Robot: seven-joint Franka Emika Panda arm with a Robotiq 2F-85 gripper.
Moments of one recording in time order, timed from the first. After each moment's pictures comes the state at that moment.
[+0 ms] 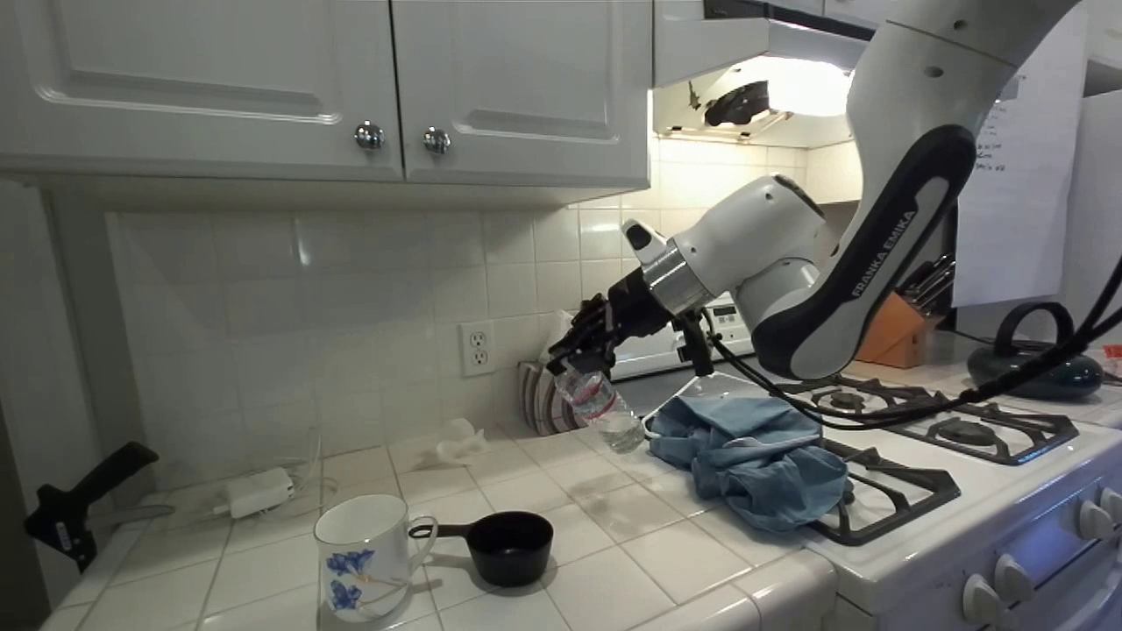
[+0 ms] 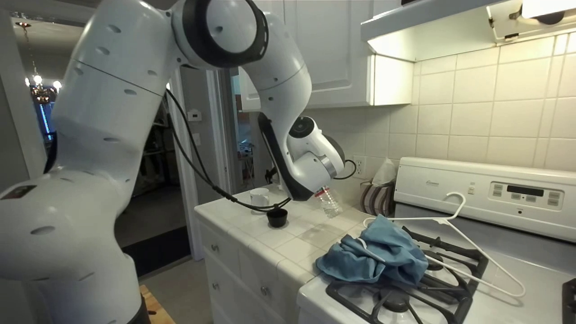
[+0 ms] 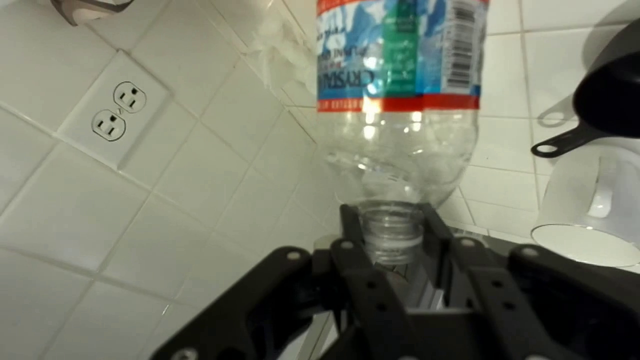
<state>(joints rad) -0.52 0.45 0.32 -2.08 -1.38 3.69 0.14</state>
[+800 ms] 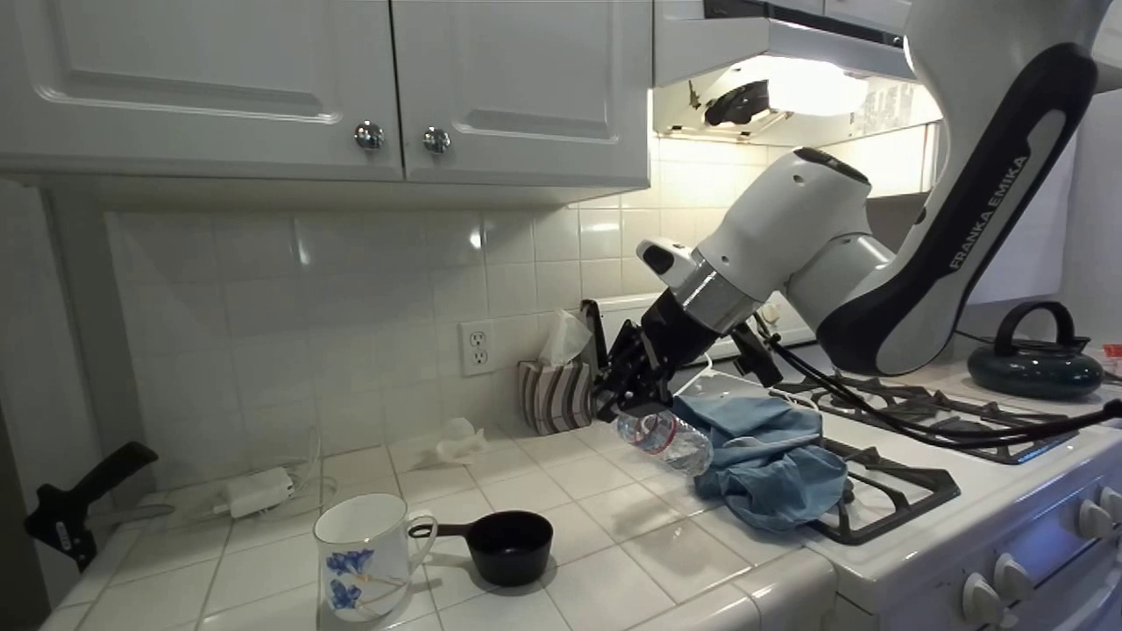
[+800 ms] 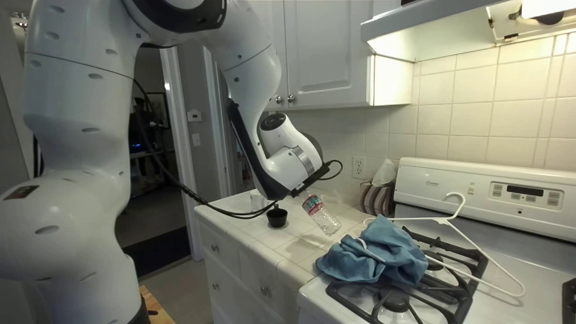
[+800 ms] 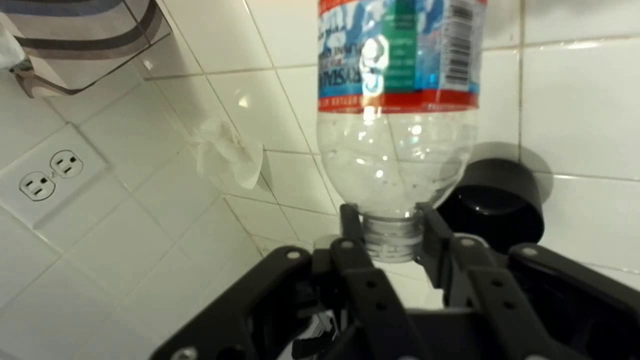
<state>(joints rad) -0.50 0.24 0.29 -2.35 -1.41 3.49 0.04</state>
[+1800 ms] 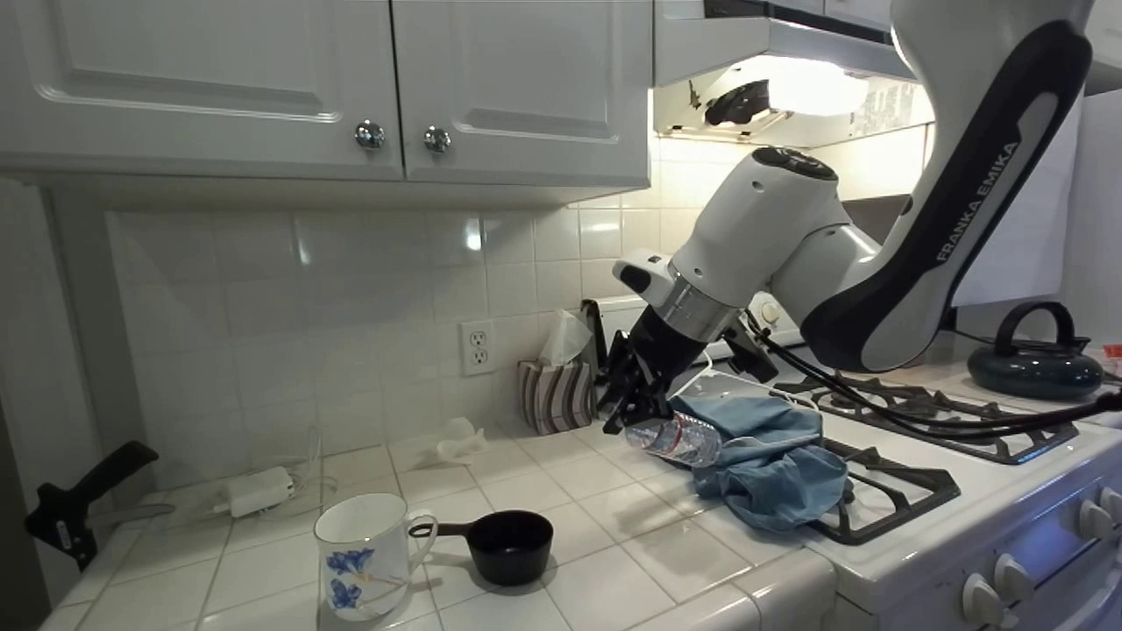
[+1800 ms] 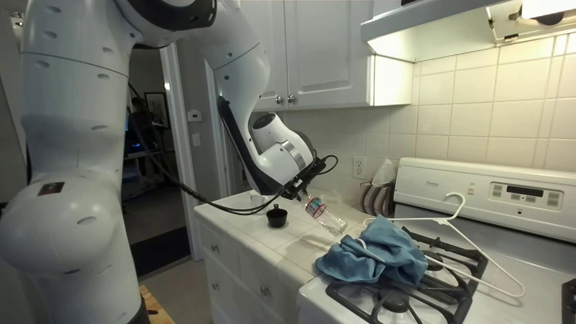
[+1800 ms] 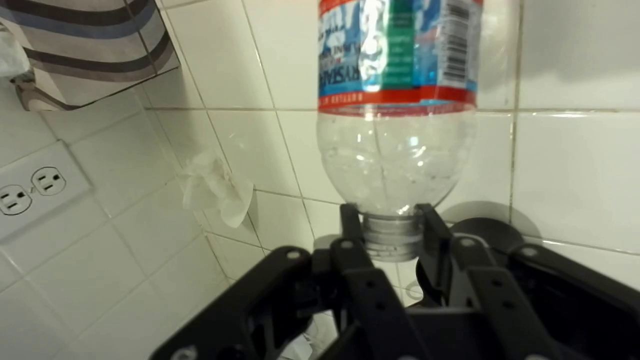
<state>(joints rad) -0.25 0.20 0.10 -2.36 -1.36 3.35 -0.05</state>
